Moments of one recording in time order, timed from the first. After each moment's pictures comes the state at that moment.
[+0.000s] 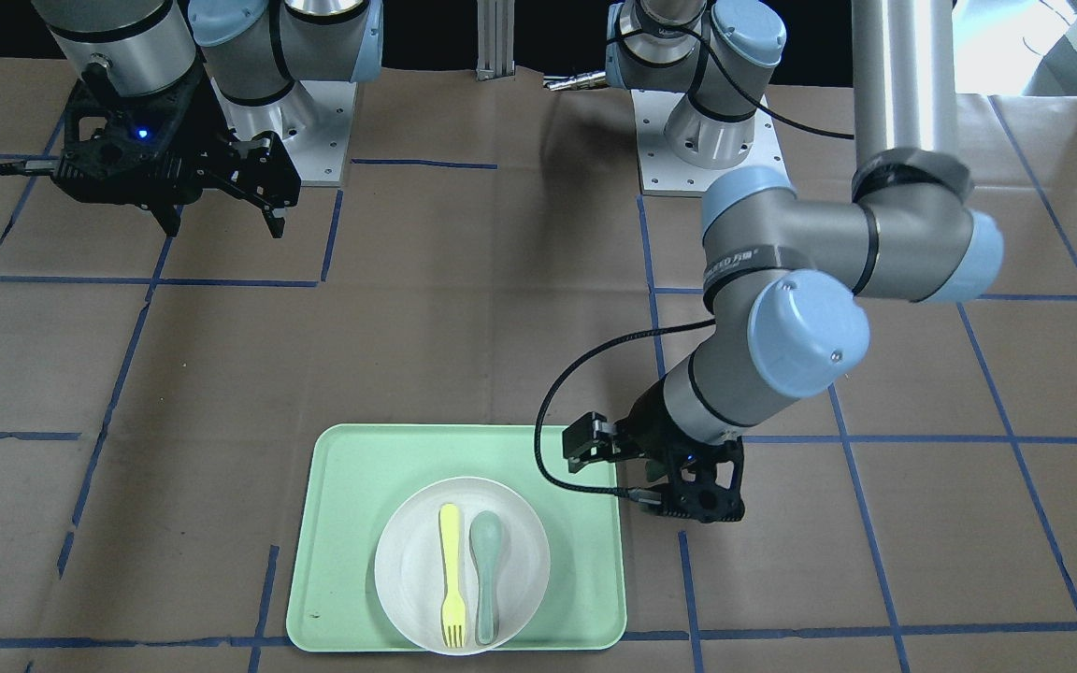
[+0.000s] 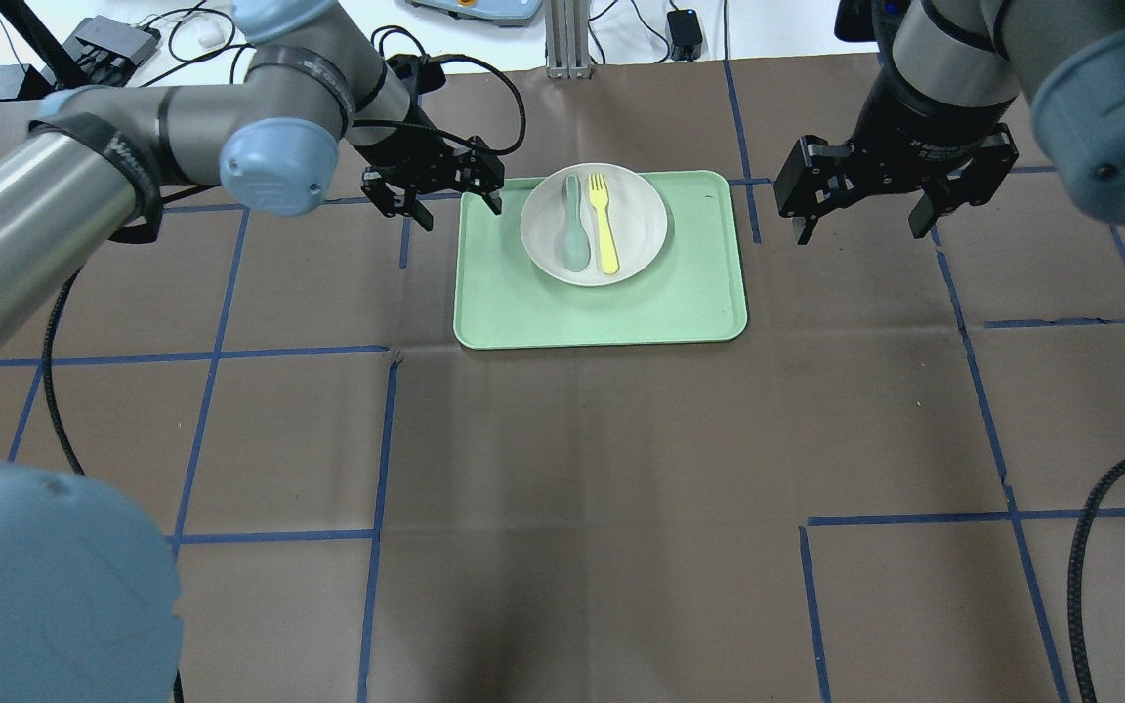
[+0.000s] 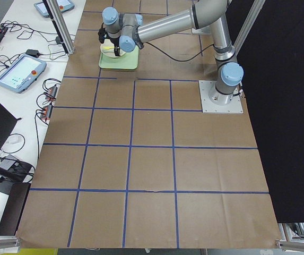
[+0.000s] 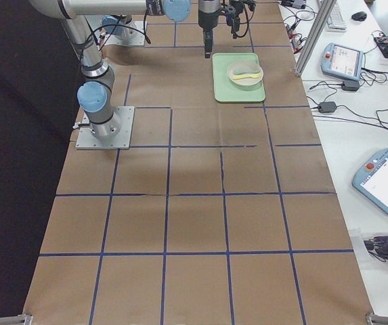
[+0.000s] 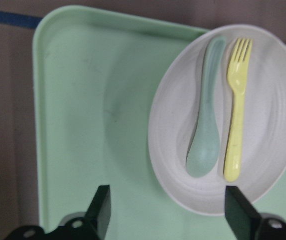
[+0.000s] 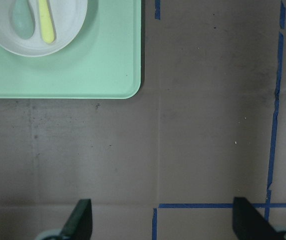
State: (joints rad) left arm -1.61 -1.98 -1.50 -1.23 1.32 0.01; right arm 1.59 -1.60 1.60 -1.60 -1.57 0.01
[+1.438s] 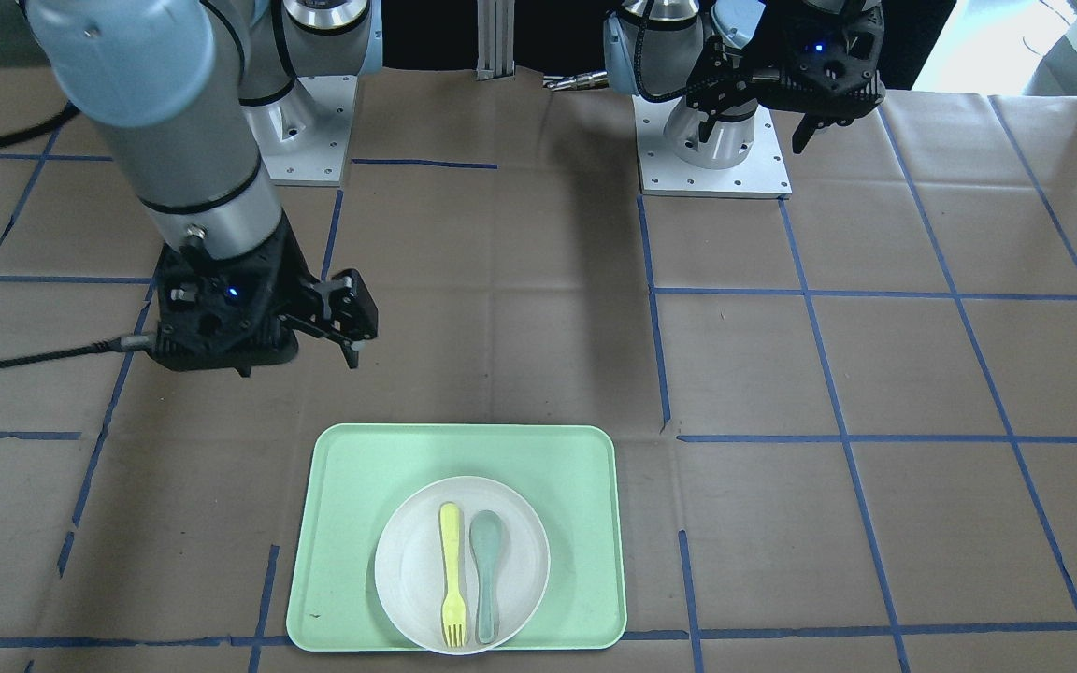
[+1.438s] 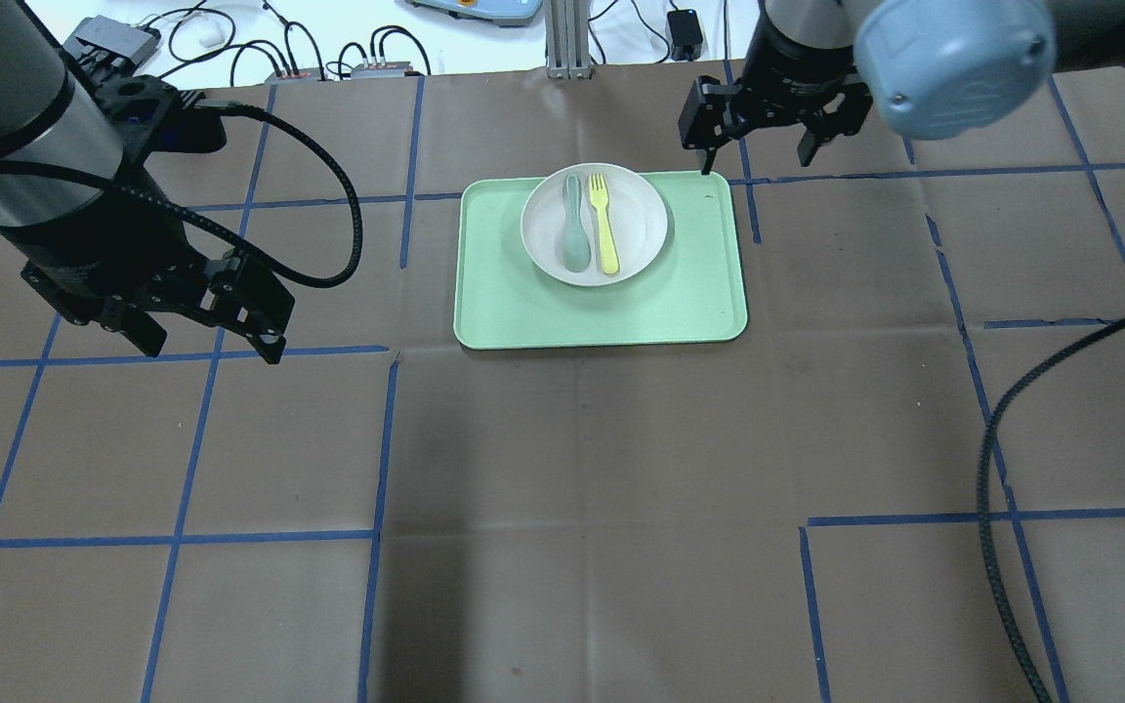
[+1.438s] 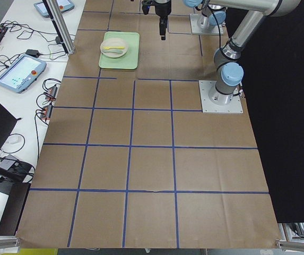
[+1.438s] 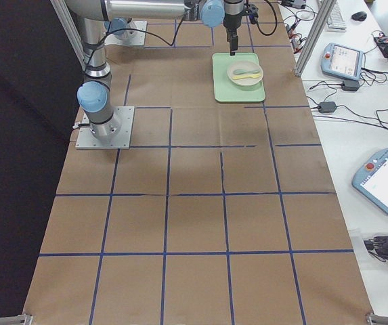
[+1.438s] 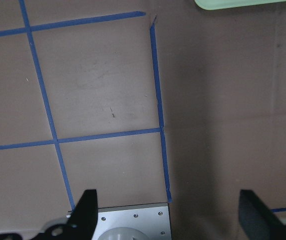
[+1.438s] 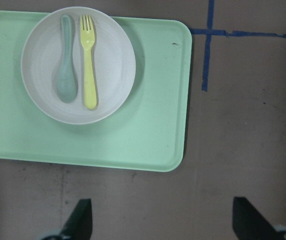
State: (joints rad) left arm -1.54 -1.38 -1.65 -1.78 1.57 0.14; right arm 1.71 -1.29 1.41 -1.79 -1.54 0.06
